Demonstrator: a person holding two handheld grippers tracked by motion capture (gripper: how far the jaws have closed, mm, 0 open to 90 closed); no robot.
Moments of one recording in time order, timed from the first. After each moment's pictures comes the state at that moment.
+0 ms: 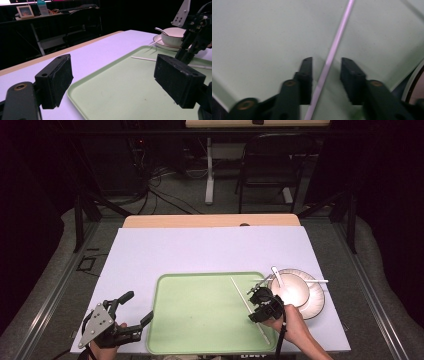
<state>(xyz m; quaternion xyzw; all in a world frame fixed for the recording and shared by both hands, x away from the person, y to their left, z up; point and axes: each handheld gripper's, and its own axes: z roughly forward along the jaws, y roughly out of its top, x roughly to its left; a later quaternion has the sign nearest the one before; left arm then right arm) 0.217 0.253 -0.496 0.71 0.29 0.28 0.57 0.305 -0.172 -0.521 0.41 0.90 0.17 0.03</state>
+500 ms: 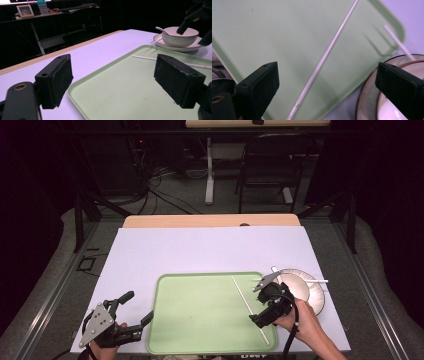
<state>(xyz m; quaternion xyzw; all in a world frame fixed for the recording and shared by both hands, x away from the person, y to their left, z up) 0.218 0.253 -0.496 0.72 0.29 0.28 0.57 0.290 -0.187 -0.467 0.33 0.91 0.22 0.11</state>
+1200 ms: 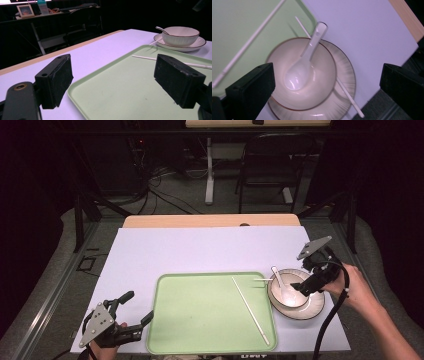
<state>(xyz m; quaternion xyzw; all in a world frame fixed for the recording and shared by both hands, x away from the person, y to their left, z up) 0.218 0.253 -0.496 0.72 0.29 0.28 0.57 0.339 -0.288 -0.402 0.30 0.91 0.20 0.19</state>
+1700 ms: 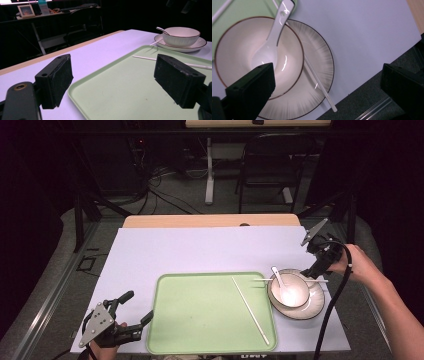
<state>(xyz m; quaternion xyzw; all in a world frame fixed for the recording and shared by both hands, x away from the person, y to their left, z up) 0.218 0.253 -0.496 0.71 0.29 0.28 0.57 0.400 -0.317 -0.408 0.28 0.94 0.12 0.13</state>
